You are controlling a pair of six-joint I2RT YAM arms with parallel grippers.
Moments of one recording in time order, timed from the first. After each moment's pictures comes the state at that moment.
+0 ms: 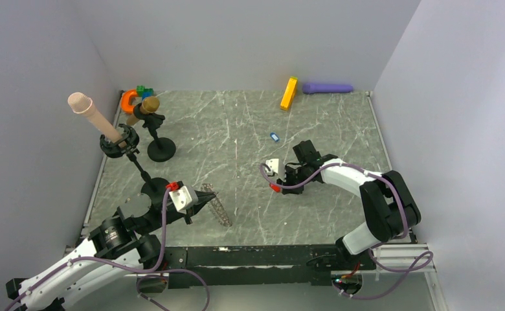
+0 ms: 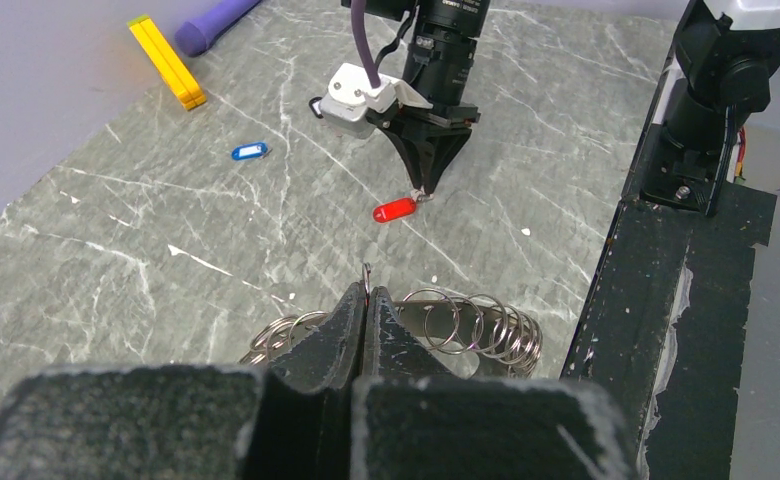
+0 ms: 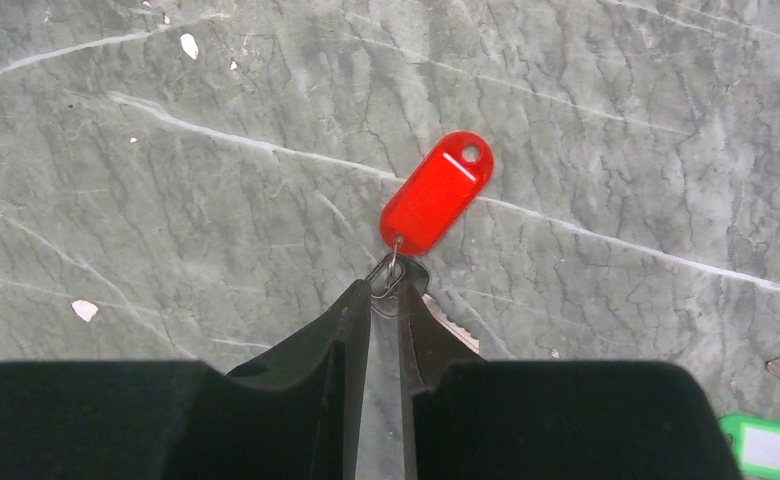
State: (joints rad) left arm -0.98 0.32 0.54 -0.30 0.06 0.13; right arm 0.44 1.52 0.78 -0.43 -0.54 -0.91
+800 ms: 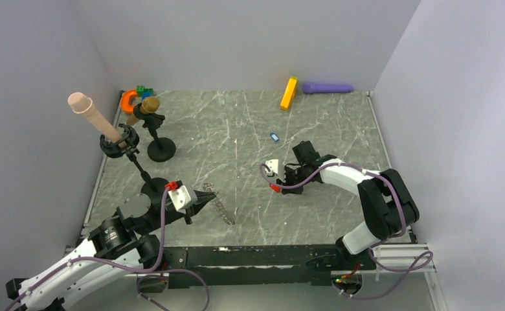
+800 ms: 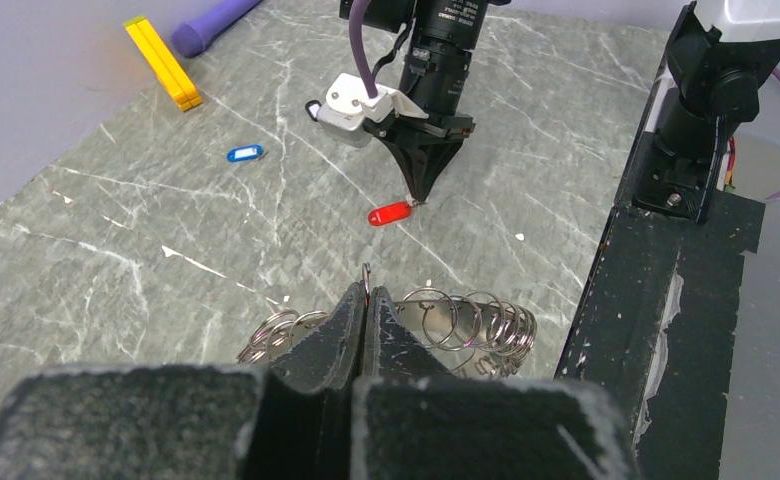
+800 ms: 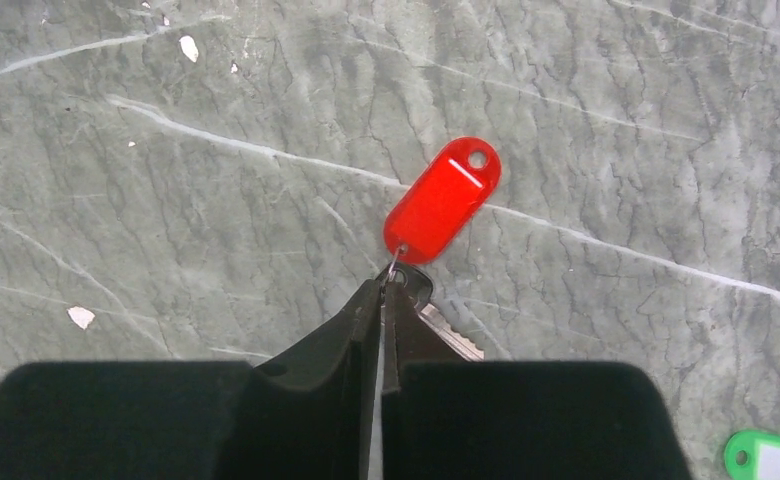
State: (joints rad) left arm -0.98 0.32 0.54 -0.29 0.06 0.11; right arm 0.44 1.54 0.77 -0.41 -0.55 -0.91
